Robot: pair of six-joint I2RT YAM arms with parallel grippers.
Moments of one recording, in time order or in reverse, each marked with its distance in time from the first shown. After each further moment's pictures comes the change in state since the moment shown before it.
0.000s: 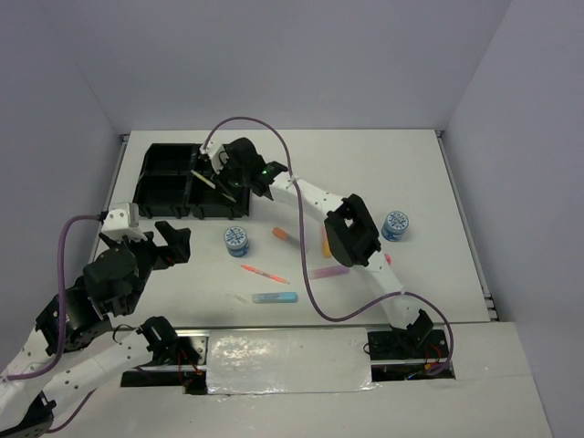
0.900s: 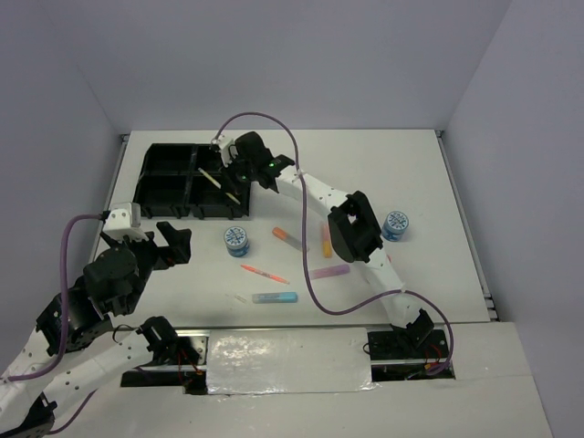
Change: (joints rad) left arm 0.017 0.001 -0.002 0.001 0.029 0.021; right arm -0.050 0.024 0.053 -0.090 -0.102 0.135
